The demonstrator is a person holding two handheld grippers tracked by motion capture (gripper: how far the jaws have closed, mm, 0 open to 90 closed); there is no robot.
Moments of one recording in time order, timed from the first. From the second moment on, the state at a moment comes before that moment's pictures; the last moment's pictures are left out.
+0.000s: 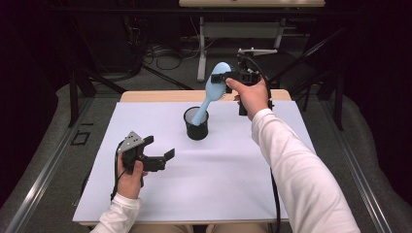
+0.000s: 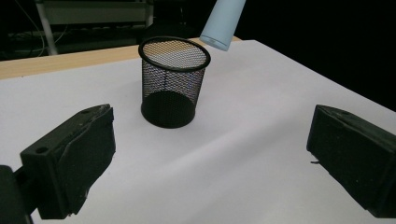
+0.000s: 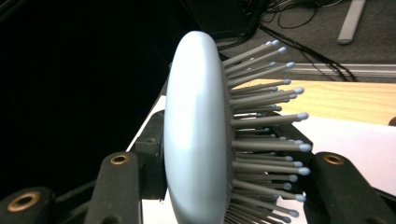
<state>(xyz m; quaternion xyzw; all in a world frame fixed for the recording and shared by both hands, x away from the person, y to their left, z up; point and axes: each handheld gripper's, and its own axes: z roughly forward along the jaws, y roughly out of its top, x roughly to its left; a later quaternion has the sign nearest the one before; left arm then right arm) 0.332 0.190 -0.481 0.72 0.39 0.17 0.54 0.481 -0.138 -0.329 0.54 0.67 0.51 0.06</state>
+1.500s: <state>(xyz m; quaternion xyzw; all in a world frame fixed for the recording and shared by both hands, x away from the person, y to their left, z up) 0.332 0.188 -0.485 0.73 0.39 0.16 0.54 0.490 -0.104 -0.332 0.50 0.68 0.49 0.18</state>
